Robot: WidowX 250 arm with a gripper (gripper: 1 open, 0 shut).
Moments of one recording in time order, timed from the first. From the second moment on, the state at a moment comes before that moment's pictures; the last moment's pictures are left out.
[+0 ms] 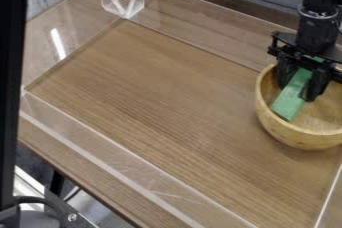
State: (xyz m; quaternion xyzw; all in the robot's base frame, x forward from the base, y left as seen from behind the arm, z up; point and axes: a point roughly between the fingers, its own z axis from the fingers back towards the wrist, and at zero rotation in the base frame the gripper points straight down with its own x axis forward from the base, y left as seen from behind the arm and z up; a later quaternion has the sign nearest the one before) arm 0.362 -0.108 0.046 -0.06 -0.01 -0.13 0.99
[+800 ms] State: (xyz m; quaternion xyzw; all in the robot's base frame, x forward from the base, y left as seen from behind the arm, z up) arm 0.363 -0.108 0.044 -0.06 -0.01 -0.13 0.99
